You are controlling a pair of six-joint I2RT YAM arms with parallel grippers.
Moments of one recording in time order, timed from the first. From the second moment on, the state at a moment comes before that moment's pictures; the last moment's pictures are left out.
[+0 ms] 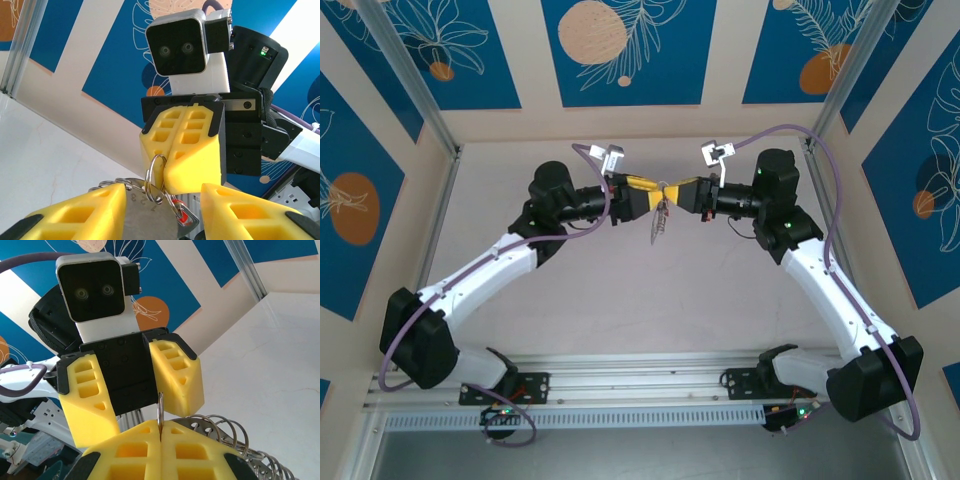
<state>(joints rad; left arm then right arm) -0.63 1.40 1.12 0.37 0.79 -0.61 0.33 1.17 1.12 -0.09 -0.97 0.52</state>
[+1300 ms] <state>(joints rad) -0.65 1.38 1.12 0.39 0.73 -0.60 0.26 0.99 1.03 -0.12 -0.91 0.53</state>
